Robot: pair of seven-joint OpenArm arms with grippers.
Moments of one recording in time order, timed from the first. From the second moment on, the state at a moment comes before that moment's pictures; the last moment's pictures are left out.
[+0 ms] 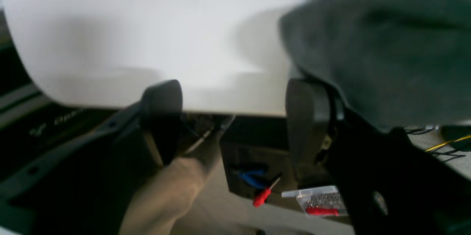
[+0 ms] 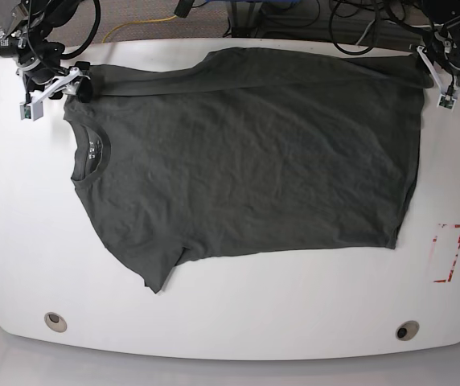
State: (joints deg) left arm 22.2 -9.7 -40.7 104.4 8.9 -43.2 56.5; right arm -15.6 4.8 52.2 102.1 37.1 41.0 -72.5
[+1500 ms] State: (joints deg) left arm -12.2 -8.6 -33.9 89.7 3.3 -40.8 50.8; right arm 27.0 21.5 34.6 45.2 24.3 40.5 -53.3
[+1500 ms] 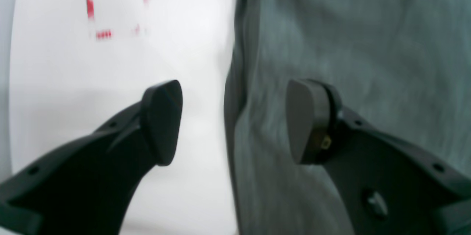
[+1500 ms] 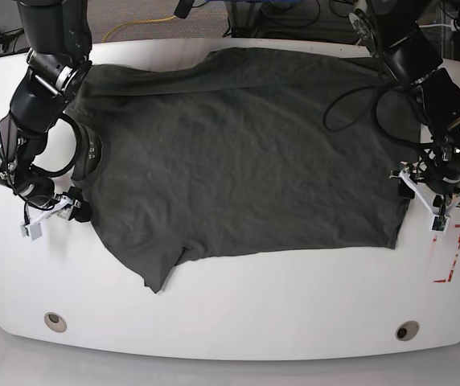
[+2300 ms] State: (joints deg) left arm -18.4 -9.1 -33.8 76.3 3.5 -30.0 44.7; right arm 29.8 16.8 28.3 35.6 26.0 41.3 -44.4
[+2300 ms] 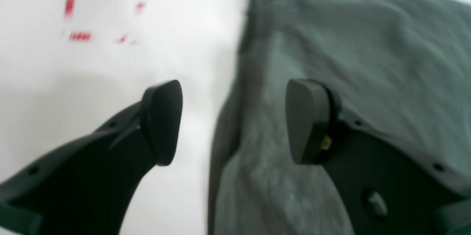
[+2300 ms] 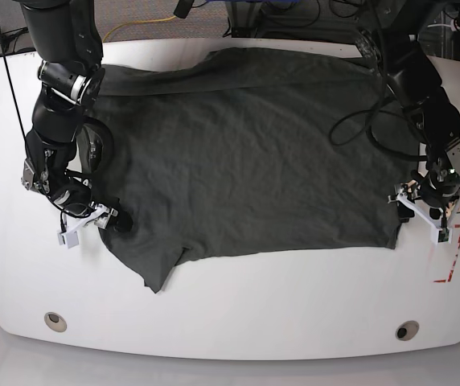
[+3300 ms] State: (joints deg) left arm -23.8 -13.5 -25.3 52.3 2.9 -28.8 32.7; right arm 29.5 16.9 28.0 35.2 25.0 40.9 -43.1
